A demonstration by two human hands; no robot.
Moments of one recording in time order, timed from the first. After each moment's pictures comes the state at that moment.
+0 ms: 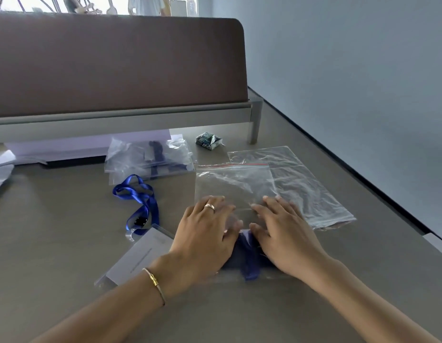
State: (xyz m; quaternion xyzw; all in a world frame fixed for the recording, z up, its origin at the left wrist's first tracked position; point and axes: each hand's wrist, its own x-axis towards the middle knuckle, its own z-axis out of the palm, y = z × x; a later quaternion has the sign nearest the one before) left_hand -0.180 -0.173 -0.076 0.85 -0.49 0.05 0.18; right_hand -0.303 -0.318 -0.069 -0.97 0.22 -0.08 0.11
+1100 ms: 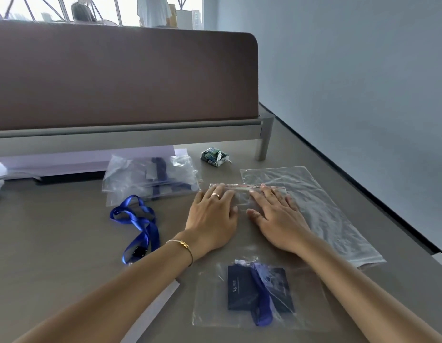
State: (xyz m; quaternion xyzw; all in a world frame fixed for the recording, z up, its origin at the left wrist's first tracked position) left_hand -0.089 -0.250 -0.092 0.87 -0.46 0.05 0.18; right_hand -0.212 -0.386 -0.082 -0.96 0.25 -0.02 0.11
